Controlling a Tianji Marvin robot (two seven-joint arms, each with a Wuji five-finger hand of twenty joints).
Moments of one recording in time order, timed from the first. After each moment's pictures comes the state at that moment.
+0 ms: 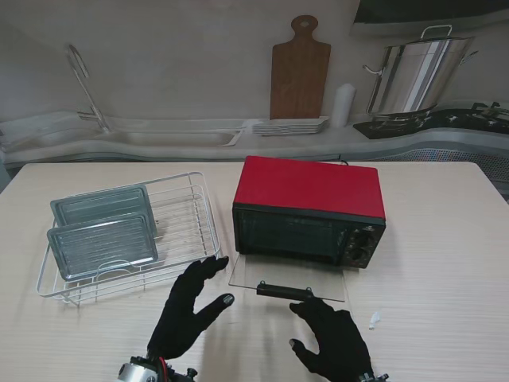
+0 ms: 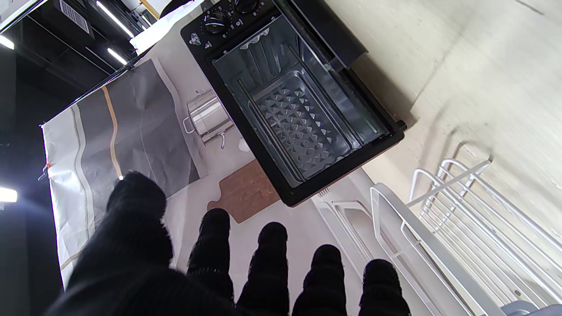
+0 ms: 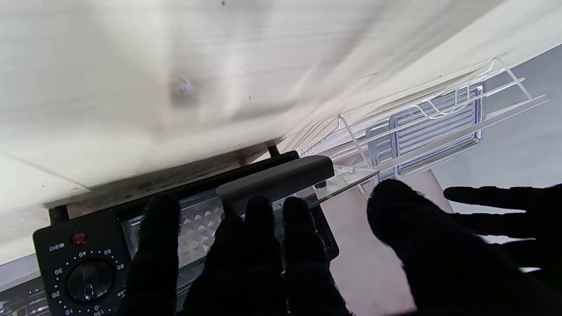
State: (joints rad) left arm 2.13 -1.16 -1.18 -2.03 0.49 -0.16 0.38; right arm -2.19 -1.09 1.25 -1.88 -0.98 -0.03 -0.37; left_hand 0.75 -0.07 0.07 -0.02 0.28 0.03 0.28 0.26 0.30 0.15 0.11 0.29 0.09 0.22 0.07 0.36 -0.08 0.25 0.12 0.54; right_hand 0.30 -0.24 0.80 0.14 0.38 0.06 0.33 0.22 0.41 0.03 0.38 0.23 0.30 -0.12 0.21 0.12 0.11 0.11 1.02 0.30
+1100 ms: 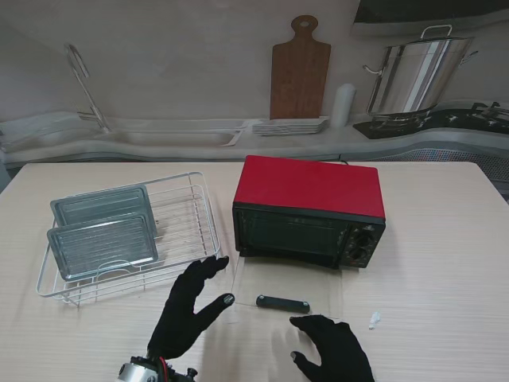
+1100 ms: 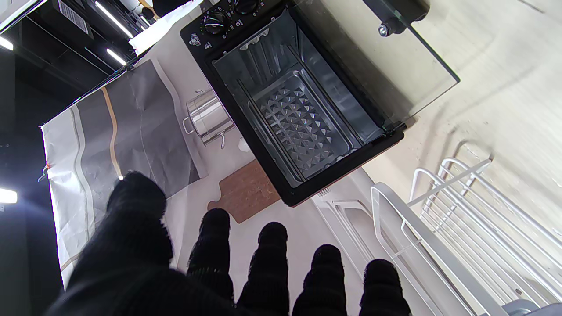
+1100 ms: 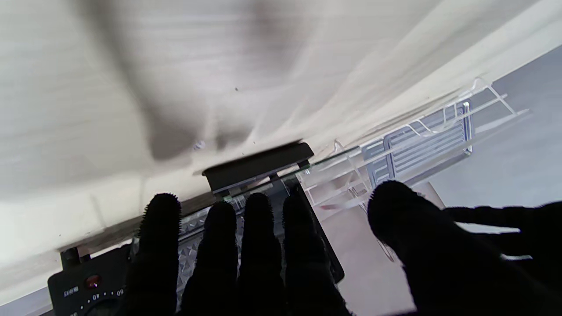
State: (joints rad) left arm 2.13 -1.16 -1.17 -2.03 0.50 -0.16 0.38; right arm -2.21 -1.09 1.26 -1.84 -0.94 -0.10 -0.35; left_hand 0.75 -0.07 0.07 -0.02 0.28 0.03 0.28 0.26 0.30 0.15 0.11 0.29 0.09 0.22 0.07 0.36 -0.08 0.26 0.12 0.54; right_hand 0.30 -0.22 0.79 0.16 0.38 0.06 0.34 0.22 0.42 0.04 0.40 0.24 0.33 -0.03 0.33 0.24 0.11 0.11 1.02 0.30
